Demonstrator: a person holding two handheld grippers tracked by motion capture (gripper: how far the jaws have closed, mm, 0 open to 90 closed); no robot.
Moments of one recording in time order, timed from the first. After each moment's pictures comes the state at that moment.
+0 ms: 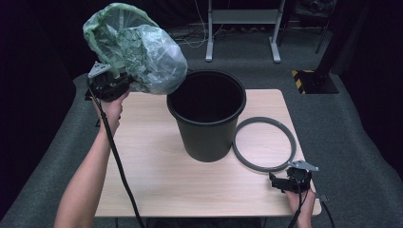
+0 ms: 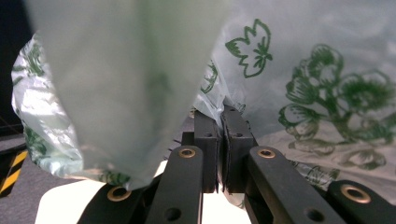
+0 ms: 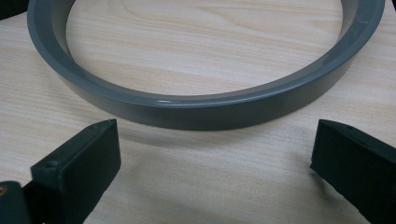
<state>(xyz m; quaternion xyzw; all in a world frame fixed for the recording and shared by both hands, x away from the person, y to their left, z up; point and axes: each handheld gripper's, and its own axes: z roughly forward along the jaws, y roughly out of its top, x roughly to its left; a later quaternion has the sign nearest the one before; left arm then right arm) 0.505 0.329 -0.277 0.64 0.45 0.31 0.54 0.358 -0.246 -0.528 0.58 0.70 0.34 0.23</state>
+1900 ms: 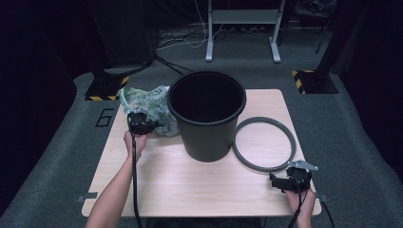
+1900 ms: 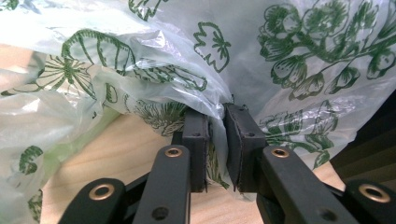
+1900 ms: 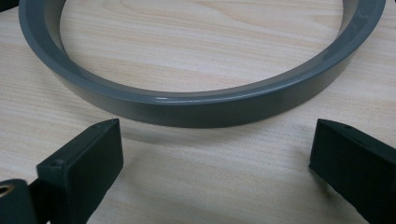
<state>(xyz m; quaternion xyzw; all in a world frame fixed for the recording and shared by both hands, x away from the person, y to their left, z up) 0.540 0.301 -0.468 0.72 0.54 0.20 0.38 0.360 -0.246 -0.528 0.58 0.71 0.33 0.23</state>
